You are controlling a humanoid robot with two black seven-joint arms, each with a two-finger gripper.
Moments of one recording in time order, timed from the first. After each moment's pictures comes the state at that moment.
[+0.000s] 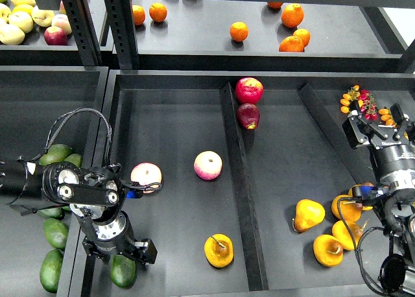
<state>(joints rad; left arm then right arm) -1.14 0.10 0.59 -1.01 0.40 -0.49 0.49 0.12 0.01 1.82 1.28 0.30 0.12 -0.33</state>
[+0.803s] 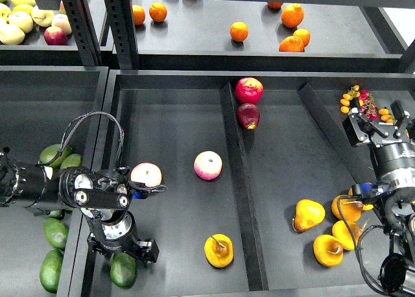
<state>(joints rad) -1.12 0.07 0.65 -0.94 0.40 -0.49 0.49 0.13 0.01 1.82 1.28 0.30 0.12 -0.33</state>
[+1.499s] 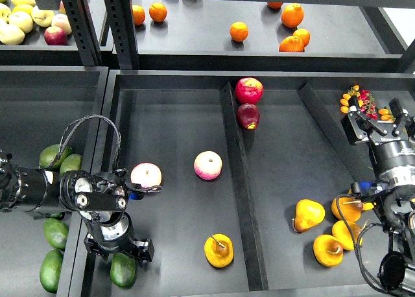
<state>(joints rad) -1.07 0.05 0.65 -0.90 0.38 -0.49 0.49 0.13 0.01 1.81 1.28 0.30 0.11 -0.33</state>
